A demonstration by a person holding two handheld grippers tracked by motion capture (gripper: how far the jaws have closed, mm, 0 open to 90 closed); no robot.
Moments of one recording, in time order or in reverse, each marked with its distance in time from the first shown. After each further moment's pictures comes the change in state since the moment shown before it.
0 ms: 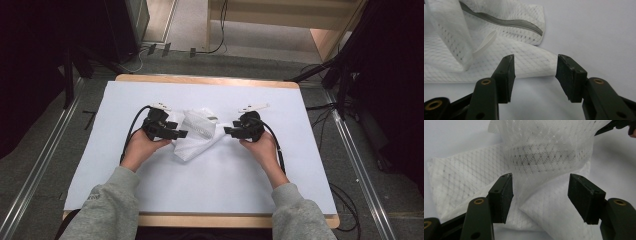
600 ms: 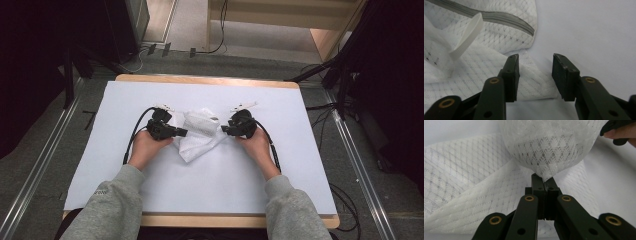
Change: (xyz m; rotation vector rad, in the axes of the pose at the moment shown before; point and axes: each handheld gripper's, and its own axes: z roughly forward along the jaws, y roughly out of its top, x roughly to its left) left arm 0.011 -0.006 0.014 0.005 -0.096 -0.052; right arm -0.005 0.005 0.036 0.064 -0.062 -0.075
